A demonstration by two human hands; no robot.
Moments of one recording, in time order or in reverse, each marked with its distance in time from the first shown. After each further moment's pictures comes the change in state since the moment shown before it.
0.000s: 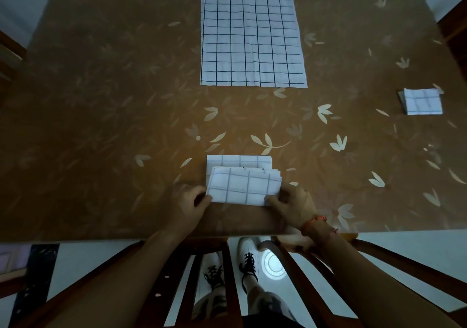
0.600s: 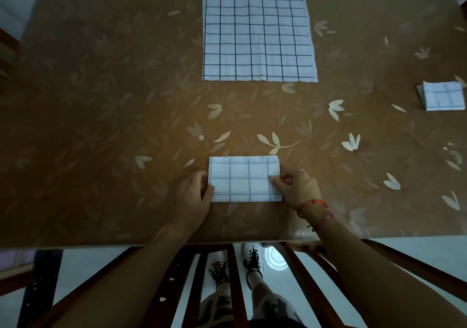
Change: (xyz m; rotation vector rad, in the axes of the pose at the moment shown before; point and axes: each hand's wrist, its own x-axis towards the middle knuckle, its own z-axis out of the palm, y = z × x) left_hand 0.021 -0.003 0.006 0.032 0.056 -0.101; right_hand 0.023 -0.069 -0.025 0.011 0.104 0.117
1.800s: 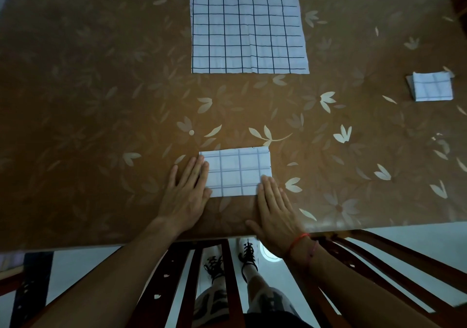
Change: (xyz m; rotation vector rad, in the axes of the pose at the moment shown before) left_hand 0.005 -0.016 0.012 0.627 -0.251 0.296; right_hand -0.073 0.025 0.044 -0.716 -0.010 -0.520
